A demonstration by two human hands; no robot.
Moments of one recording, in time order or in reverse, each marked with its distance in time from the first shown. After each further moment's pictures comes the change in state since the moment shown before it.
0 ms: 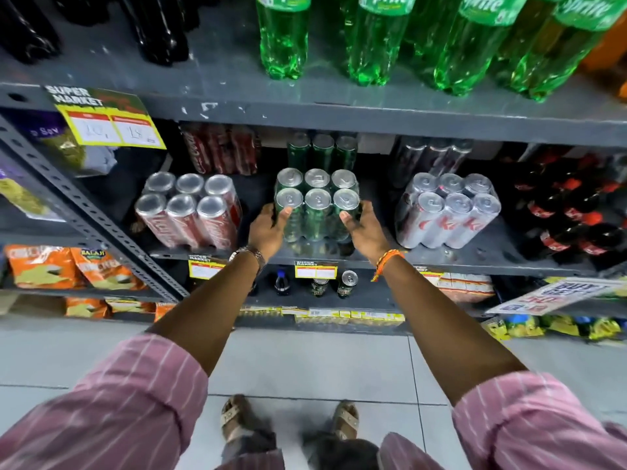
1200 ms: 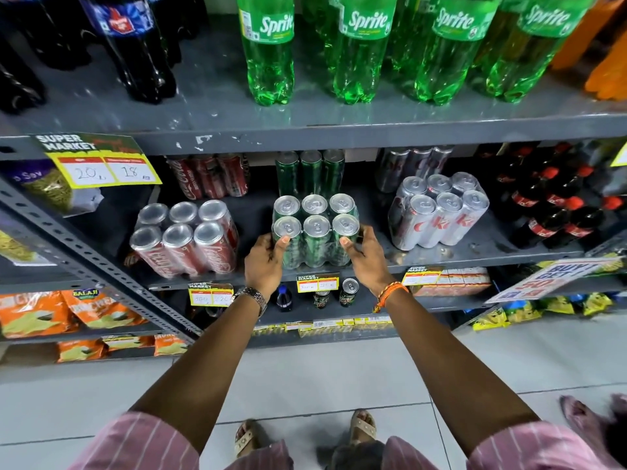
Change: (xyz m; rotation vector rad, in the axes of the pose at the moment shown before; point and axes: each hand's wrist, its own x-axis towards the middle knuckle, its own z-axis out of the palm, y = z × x) left_hand -0.028 -0.011 -0.004 -0.085 0.043 0.018; right_hand -0.045 0.001 0.009 -0.028 0.142 -0.023
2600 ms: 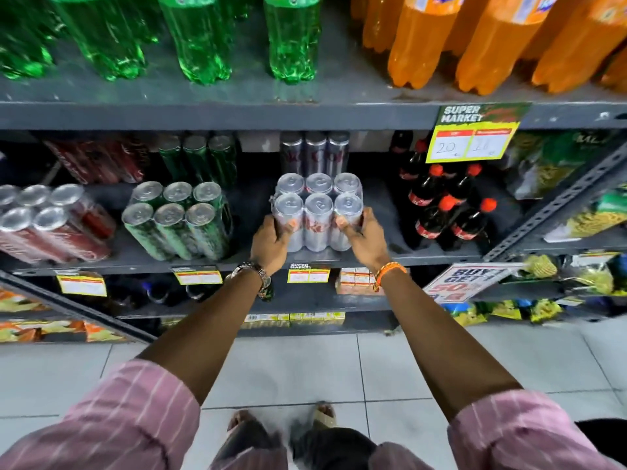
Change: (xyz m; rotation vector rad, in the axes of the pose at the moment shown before) left_hand -0.035 0.121 0.260 0.092 -0.055 0.051; right_hand 0.061 0.104 -0.263 0.014 -0.009 -0.025
